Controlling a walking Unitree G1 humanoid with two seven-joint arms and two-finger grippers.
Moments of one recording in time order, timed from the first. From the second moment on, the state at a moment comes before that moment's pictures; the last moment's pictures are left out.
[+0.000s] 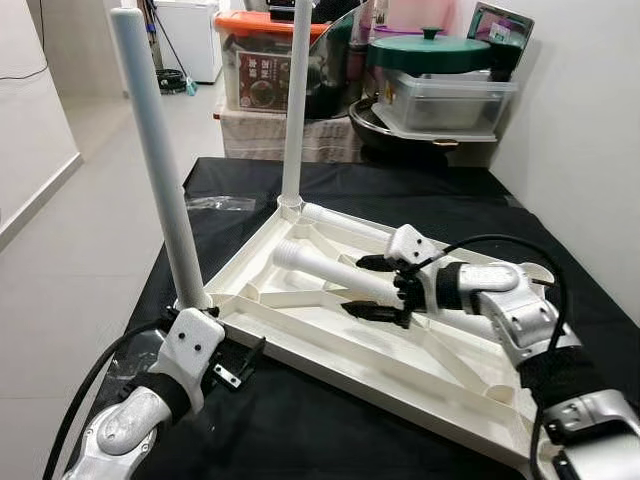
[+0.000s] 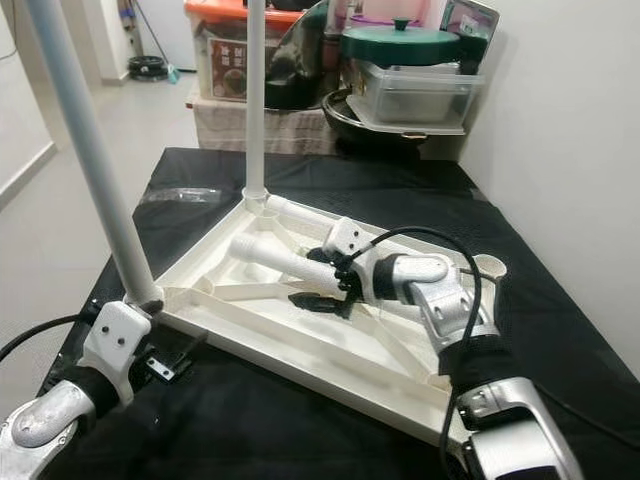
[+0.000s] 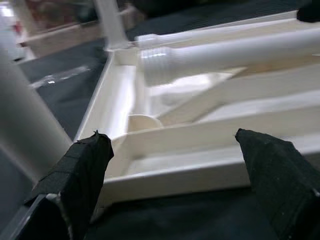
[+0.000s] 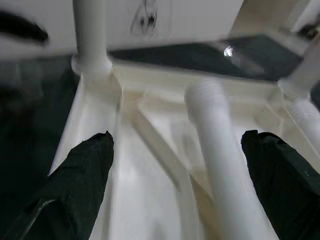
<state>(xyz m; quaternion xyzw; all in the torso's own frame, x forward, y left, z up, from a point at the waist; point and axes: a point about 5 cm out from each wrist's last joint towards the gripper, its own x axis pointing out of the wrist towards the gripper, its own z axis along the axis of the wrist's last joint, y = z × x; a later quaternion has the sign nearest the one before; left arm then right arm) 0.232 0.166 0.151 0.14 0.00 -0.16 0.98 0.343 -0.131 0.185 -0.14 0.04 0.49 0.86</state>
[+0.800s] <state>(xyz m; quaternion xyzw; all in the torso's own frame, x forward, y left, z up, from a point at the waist) 0.241 0.165 0.156 0.11 -0.04 -0.08 0.99 0.349 -0.113 0.198 0.09 -0.10 0.20 0.97</state>
